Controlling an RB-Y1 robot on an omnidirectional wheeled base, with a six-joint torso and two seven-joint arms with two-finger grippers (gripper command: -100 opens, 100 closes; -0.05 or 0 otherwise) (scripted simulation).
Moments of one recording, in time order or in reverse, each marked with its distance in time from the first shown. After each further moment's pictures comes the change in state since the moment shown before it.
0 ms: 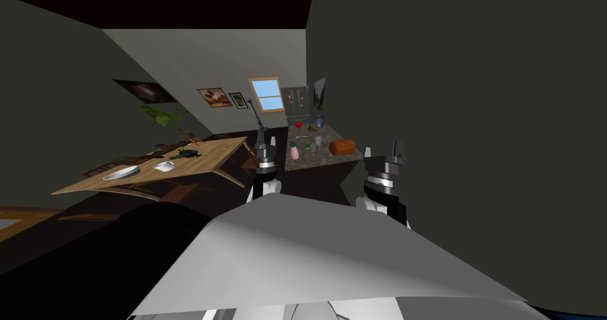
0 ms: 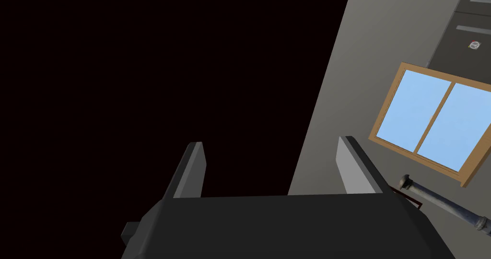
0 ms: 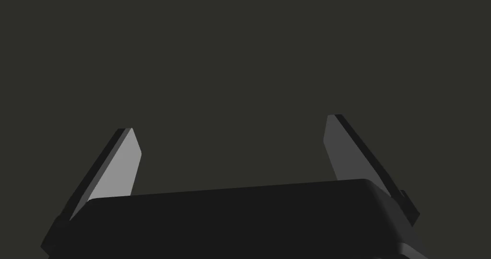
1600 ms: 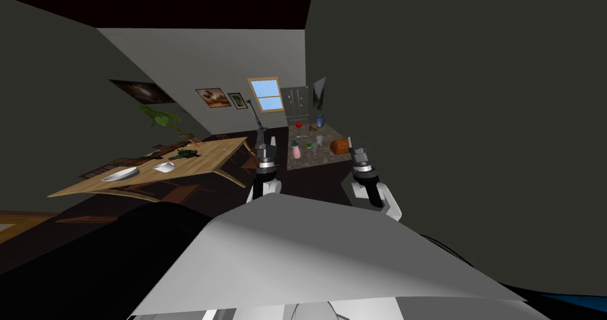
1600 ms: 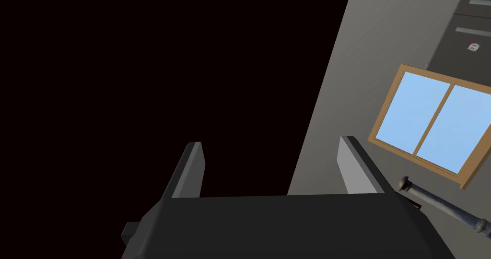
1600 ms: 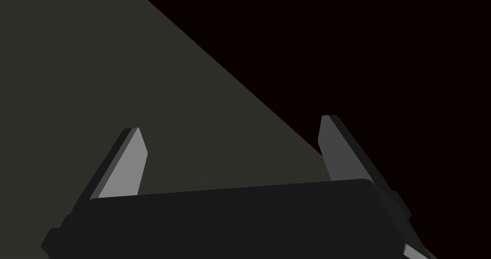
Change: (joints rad) left arm 0.000 0.000 0.000 0.000 0.000 0.000 0.000; right arm -0.313 -0.182 0.015 0.237 0.438 -0.205 0.144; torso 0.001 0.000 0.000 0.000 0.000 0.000
